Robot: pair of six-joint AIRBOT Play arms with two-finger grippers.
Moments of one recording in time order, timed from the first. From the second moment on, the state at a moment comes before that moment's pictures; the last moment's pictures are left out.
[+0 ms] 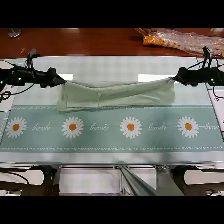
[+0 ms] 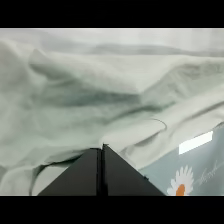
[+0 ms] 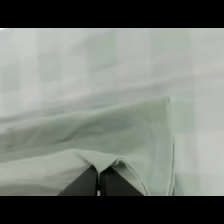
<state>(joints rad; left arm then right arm) 0.22 -1.61 1.30 0.69 -1.16 -1.15 -0.29 -1.57 1.26 -0.86 0.92 1.22</state>
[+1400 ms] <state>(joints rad) 0.33 -1.62 1.47 0.72 -1.28 -1.20 -0.55 -1.67 1.41 -1.02 1.28 1.30</state>
